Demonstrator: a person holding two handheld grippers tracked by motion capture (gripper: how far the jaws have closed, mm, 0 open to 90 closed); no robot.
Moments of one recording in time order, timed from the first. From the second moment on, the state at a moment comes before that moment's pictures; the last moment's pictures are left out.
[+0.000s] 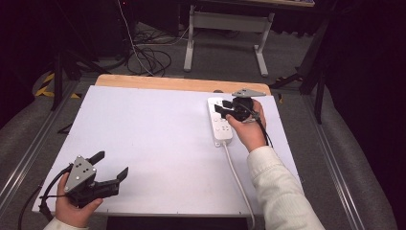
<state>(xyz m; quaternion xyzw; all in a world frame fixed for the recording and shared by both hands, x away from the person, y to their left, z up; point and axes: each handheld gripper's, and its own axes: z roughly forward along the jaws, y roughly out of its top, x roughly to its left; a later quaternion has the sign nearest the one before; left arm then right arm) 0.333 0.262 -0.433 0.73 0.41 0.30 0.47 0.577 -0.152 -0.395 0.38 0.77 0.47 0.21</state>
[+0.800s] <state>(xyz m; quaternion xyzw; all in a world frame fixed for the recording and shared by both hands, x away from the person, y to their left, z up) 0.334 0.262 -0.434 0.72 0.41 0.30 0.46 0.617 -0.145 -0.439 0.42 0.76 0.44 0.21</state>
